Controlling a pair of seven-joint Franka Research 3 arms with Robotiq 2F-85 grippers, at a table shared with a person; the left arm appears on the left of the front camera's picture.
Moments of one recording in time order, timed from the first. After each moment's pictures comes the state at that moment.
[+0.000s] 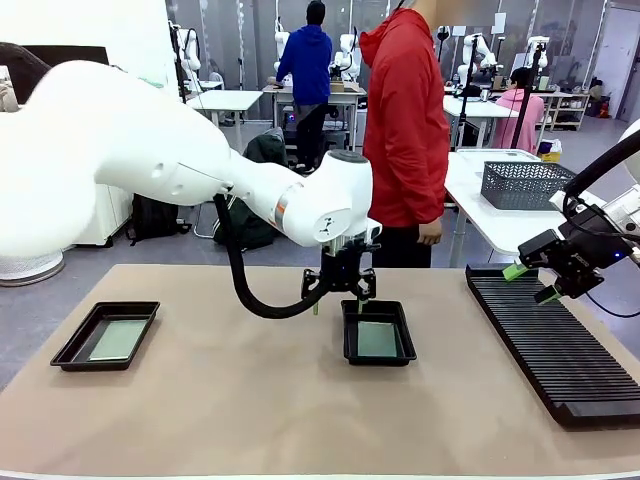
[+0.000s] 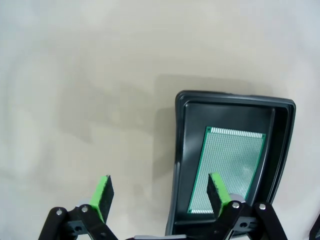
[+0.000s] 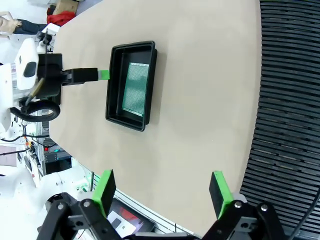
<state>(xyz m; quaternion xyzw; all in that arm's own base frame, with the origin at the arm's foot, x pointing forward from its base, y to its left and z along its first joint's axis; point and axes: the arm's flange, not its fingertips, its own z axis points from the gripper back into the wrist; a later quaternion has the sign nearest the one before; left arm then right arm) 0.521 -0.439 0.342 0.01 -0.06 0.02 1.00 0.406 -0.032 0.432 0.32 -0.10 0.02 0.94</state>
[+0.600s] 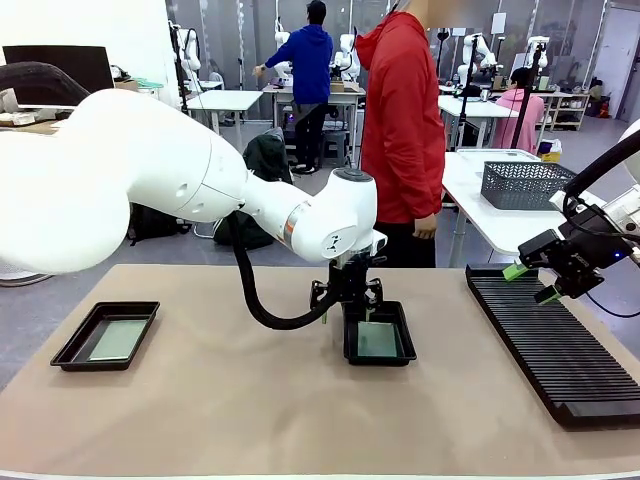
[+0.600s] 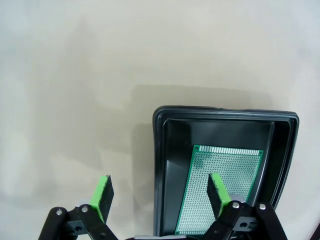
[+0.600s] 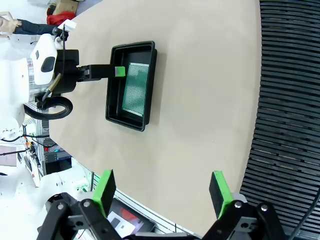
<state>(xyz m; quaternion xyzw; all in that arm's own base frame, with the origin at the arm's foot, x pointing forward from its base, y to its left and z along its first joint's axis) 0.529 -0.453 0.312 -0.01 -0.07 0.01 1.00 0.406 -0.032 0.432 0.32 -0.10 0.02 0.94</state>
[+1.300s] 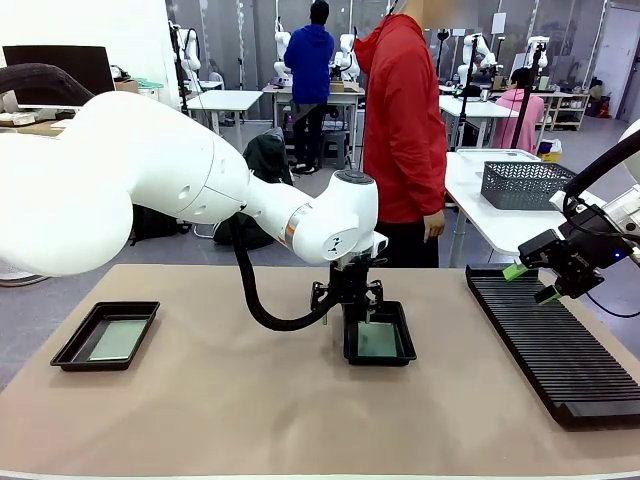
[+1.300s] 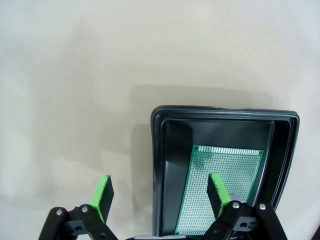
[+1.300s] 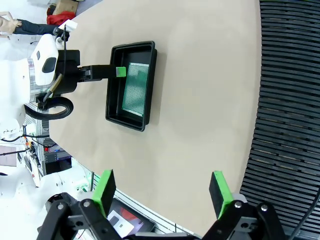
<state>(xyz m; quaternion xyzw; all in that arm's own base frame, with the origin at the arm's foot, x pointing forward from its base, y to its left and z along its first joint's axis) 0.529 -0.454 0.311 -0.01 -0.07 0.01 1.00 0.406 -0.032 0.432 0.32 -0.10 0.02 0.94</state>
